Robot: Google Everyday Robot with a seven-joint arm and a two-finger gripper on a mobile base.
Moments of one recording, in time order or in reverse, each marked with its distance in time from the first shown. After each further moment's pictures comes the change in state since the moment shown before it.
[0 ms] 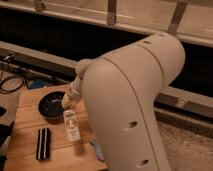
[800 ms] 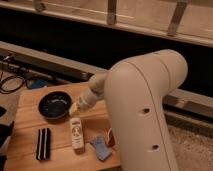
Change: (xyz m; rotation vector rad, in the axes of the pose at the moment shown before) arm 0.027 -0.061 0.060 -0.106 -0.046 0.055
